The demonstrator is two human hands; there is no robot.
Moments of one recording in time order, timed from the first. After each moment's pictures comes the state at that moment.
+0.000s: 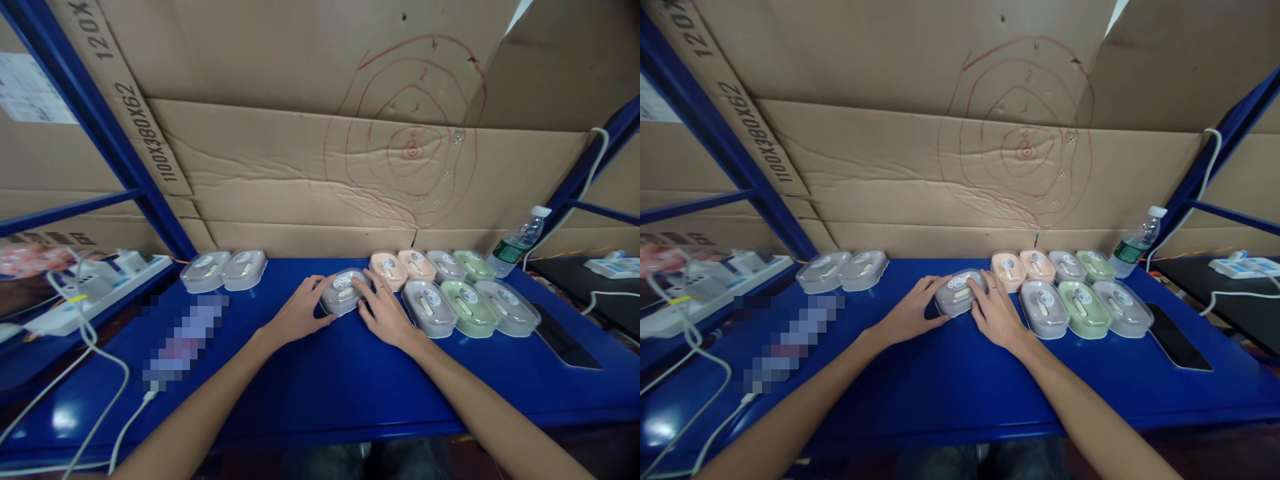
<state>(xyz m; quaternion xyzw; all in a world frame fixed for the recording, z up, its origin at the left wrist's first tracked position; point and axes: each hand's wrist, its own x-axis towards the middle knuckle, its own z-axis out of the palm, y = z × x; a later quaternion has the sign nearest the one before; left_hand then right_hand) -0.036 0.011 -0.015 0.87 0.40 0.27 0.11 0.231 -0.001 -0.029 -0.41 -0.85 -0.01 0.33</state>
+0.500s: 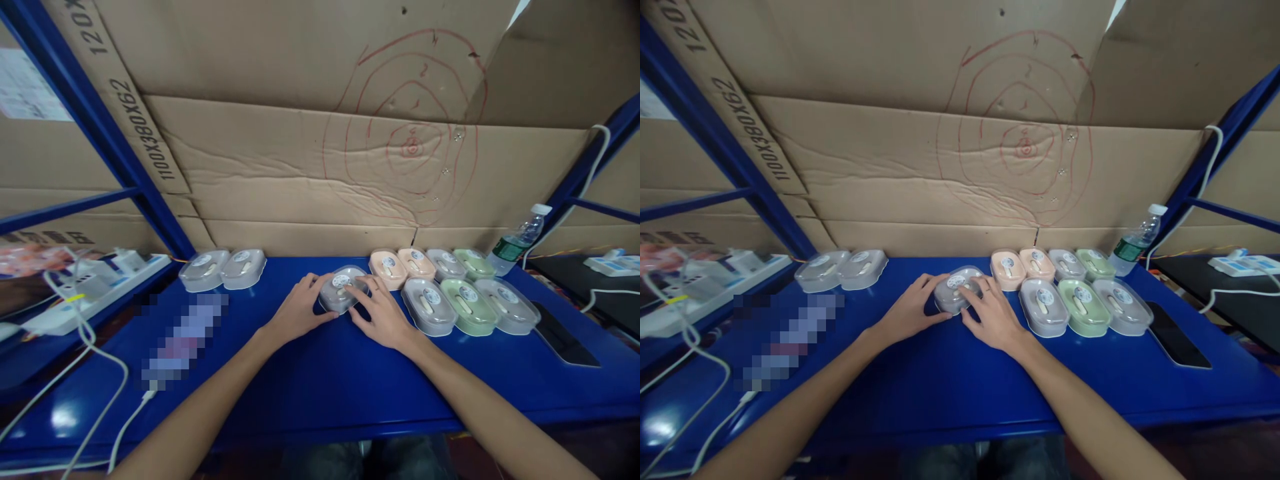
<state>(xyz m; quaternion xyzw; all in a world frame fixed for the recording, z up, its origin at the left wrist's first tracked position) -0.036 0.013 -0.018 0.85 0.43 0.29 0.09 0.222 -0.012 -0.017 -0.36 -0.87 -0.07 0.34</state>
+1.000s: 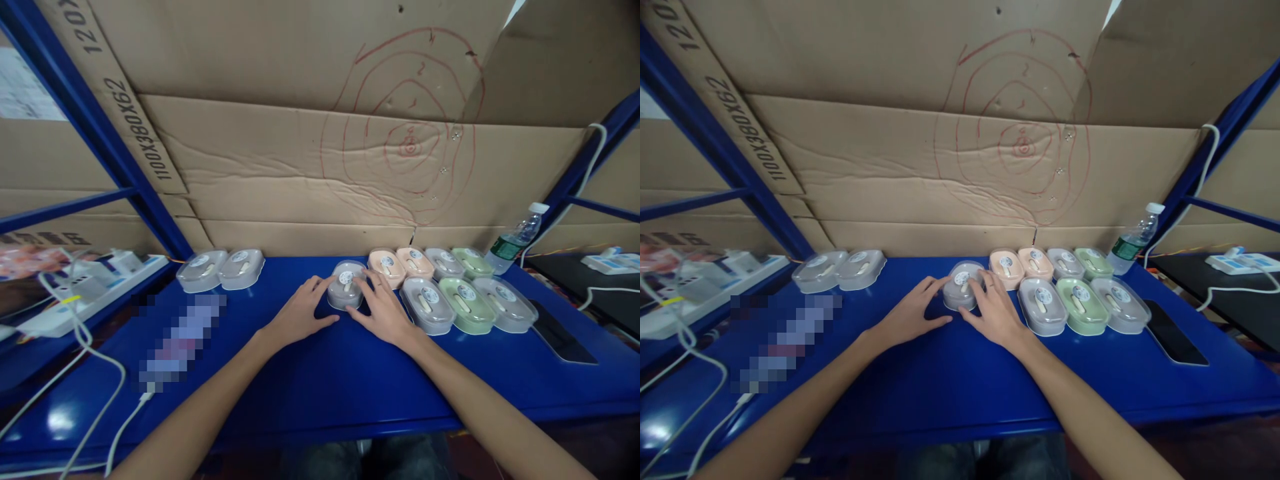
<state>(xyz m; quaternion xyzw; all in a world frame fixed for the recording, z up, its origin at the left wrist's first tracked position) -0.032 0.006 -0.016 0.87 0.41 0.25 0.11 0.227 -0.008 -0.018 -0.43 -0.85 -0.07 0.30</state>
